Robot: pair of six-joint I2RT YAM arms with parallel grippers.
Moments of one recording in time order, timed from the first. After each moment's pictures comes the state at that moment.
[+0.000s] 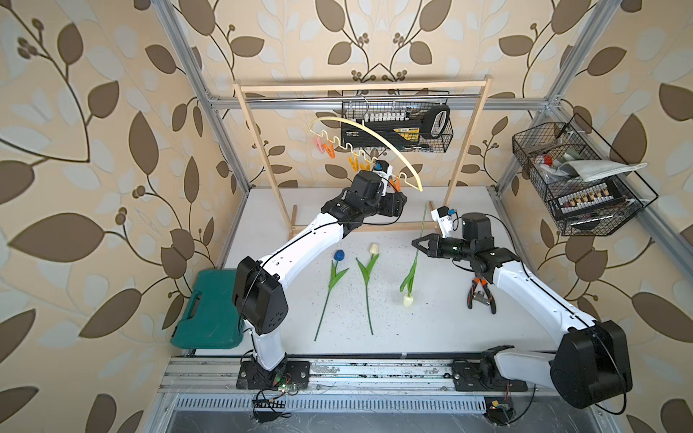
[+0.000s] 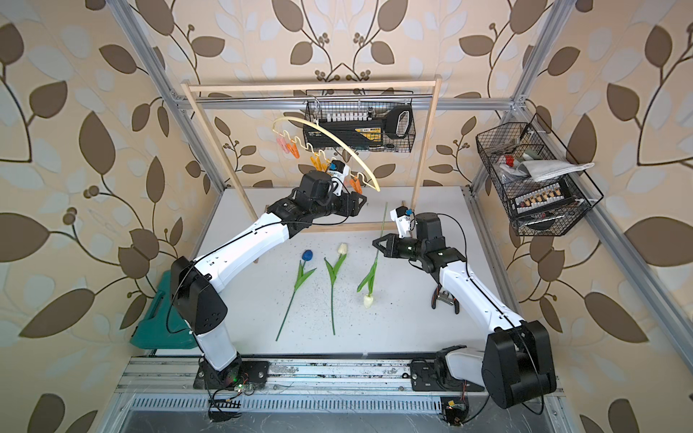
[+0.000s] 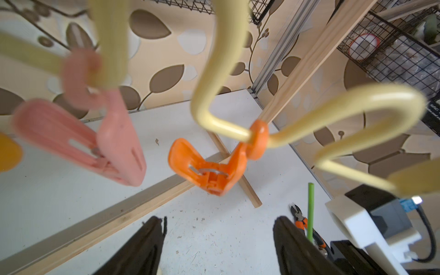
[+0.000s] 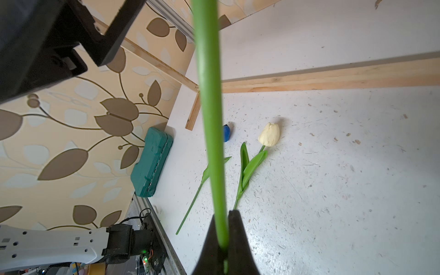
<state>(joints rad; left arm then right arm) -0.71 1.79 1.71 -0.34 0.08 -0.35 0.22 1.27 0.89 -0.21 -0.64 0.48</state>
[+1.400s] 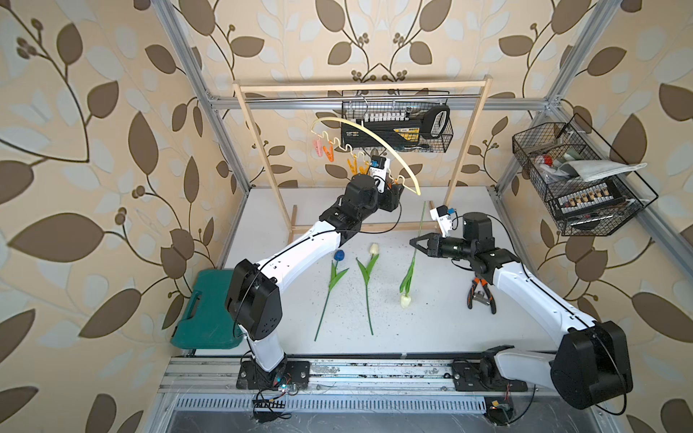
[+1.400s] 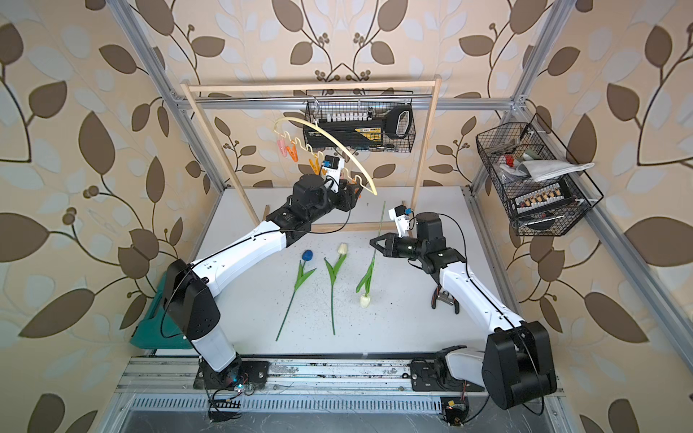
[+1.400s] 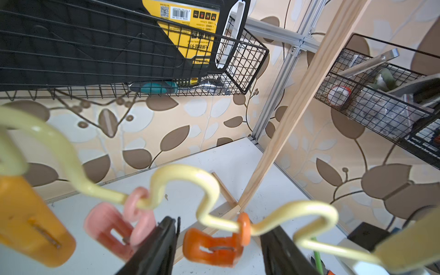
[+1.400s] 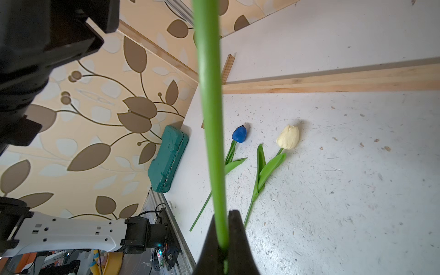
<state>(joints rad) -0.71 1.73 1.55 0.01 0.00 -0.26 0.22 1.27 0.87 -0.16 -0.71 0.52</state>
